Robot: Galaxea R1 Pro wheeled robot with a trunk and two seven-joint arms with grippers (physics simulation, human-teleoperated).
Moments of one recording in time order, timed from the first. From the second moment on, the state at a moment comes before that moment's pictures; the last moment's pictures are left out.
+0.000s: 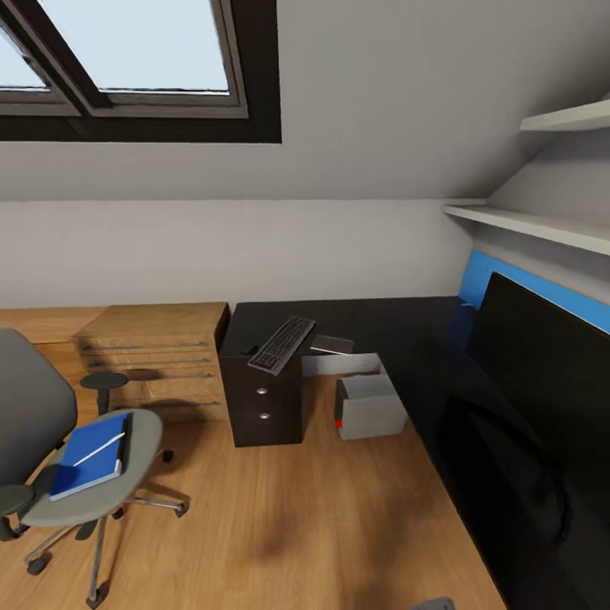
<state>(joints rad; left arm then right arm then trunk) -0.18 0.06 0.15 -0.02 0.35 -0.51 -0.12 -0.37 0.05 0.14 0.02 0.12 -0.50 -0.23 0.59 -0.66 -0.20</state>
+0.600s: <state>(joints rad) -0.18 0.06 0.15 -0.02 0.35 -0.51 -0.12 -0.37 0.04 0.14 0.02 0.16 -0.56 -0.23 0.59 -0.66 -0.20</state>
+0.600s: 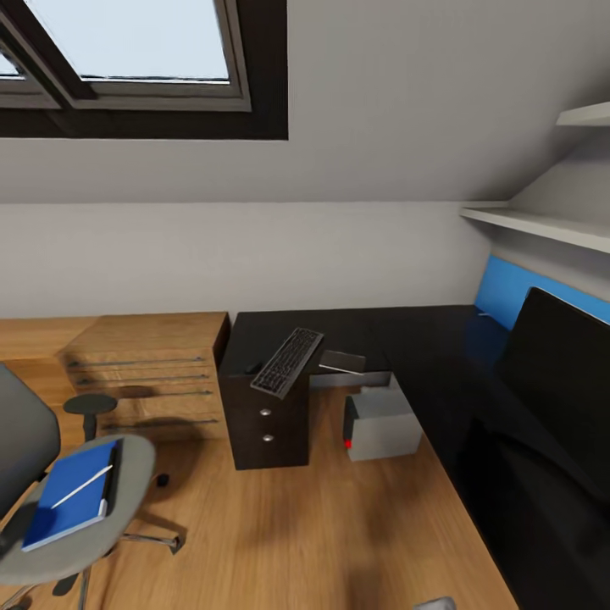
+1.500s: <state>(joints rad) -0.18 0.06 0.15 -0.02 0.35 -0.51 -0.12 -0.35 0.04 0.14 0.02 0.16 -0.61 -0.23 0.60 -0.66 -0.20</state>
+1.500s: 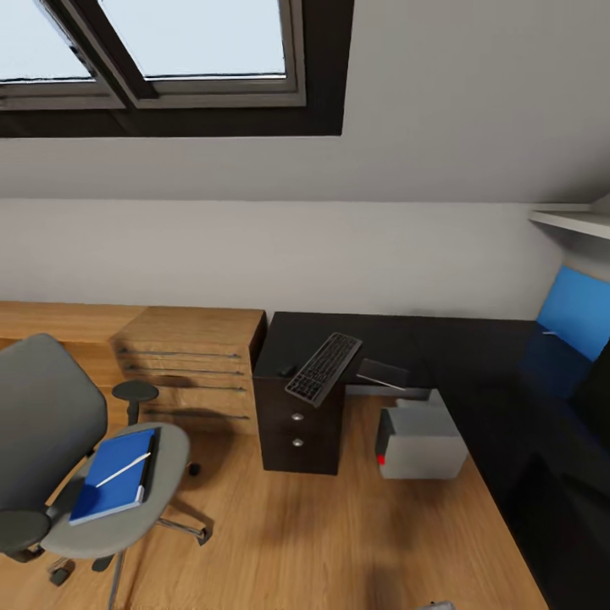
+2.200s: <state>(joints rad) -0.18 0.06 0.15 -0.02 0.35 -0.51 -0.12 -0.35 0.04 0.14 0.02 0.16 -0.62 -0.23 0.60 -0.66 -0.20</state>
